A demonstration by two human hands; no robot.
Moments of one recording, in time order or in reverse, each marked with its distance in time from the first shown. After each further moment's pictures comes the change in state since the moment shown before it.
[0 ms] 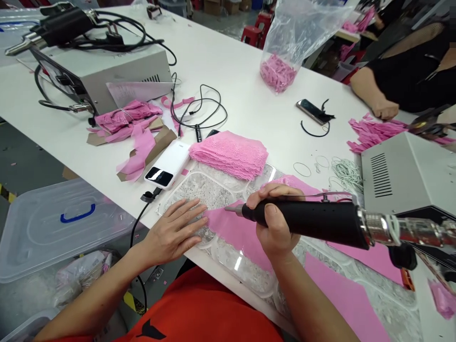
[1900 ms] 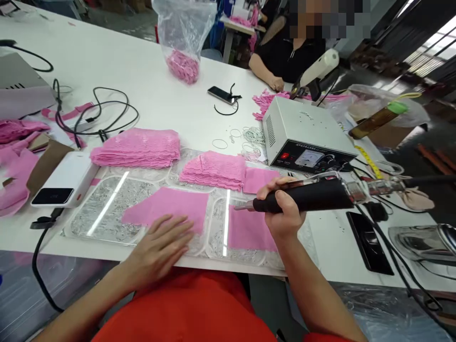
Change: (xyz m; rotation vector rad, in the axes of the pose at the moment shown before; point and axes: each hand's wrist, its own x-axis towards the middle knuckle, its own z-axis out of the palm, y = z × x) left_hand 0.066 0.091 0.037 -0.249 0.017 0.277; right_hand -0.024 -0.089 -0.160 -0.159 0.385 0.011
